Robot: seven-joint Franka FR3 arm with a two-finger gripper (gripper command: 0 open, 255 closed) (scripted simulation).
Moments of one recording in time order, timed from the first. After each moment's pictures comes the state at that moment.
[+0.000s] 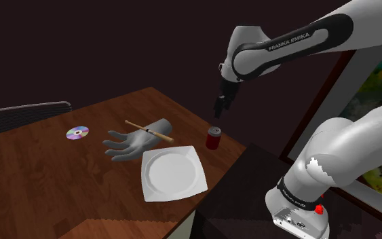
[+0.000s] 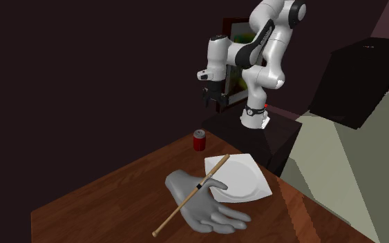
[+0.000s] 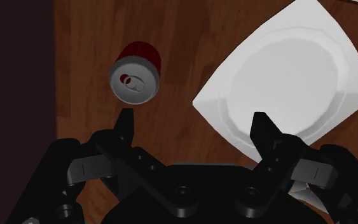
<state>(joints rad) -0.03 -0.51 -0.10 -2.69 -0.01 2.21 -0.20</state>
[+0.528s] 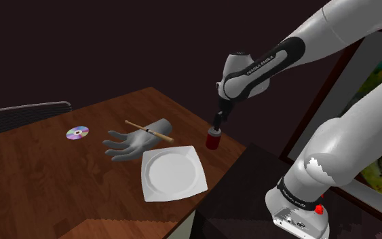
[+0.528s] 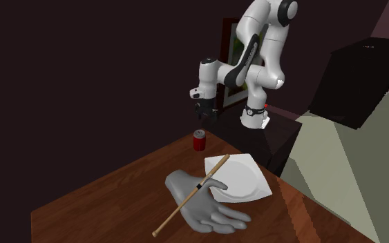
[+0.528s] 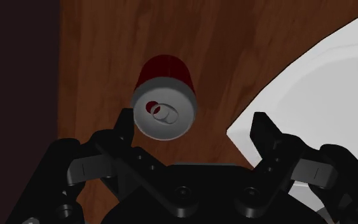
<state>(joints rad) -0.06 -0.24 -0.17 -2.73 -0.04 2.50 -0.31</state>
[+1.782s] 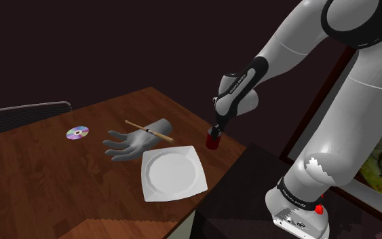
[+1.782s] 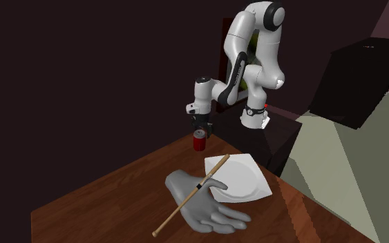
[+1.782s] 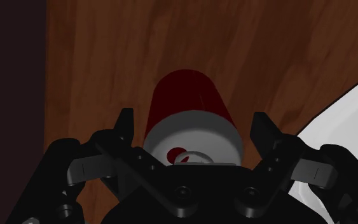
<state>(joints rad) -0.06 0.08 -0.19 -2.70 0.04 2.78 -0.42</state>
